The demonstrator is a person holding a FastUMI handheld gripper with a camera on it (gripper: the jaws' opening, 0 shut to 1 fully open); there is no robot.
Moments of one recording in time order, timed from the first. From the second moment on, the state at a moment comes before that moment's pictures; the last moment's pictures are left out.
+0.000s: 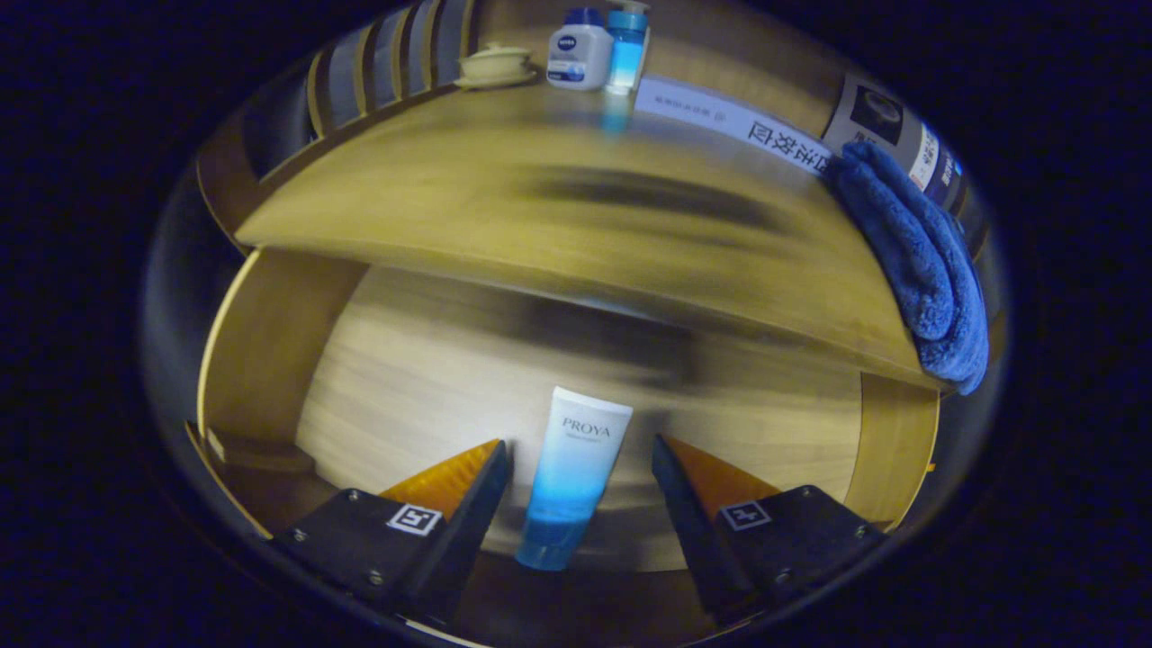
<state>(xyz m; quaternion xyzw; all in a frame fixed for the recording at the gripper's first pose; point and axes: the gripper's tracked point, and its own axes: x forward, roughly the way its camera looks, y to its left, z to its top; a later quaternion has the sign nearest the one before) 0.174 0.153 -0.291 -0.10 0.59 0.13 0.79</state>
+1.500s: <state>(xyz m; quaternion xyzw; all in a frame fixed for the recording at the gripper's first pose) 0.165 0.157 -0.286 -0.09 0.57 0.17 0.80</state>
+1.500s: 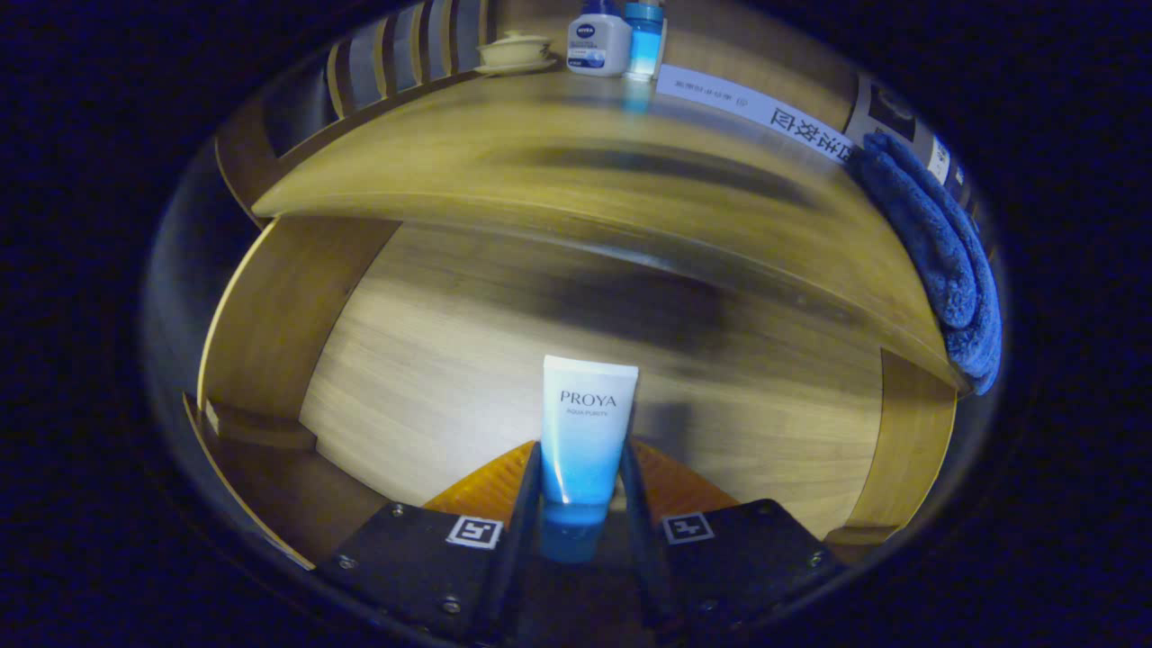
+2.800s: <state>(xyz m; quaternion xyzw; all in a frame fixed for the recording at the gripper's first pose) 0.208 0.158 -0.131 0.01 0.35 0.15 0.93</state>
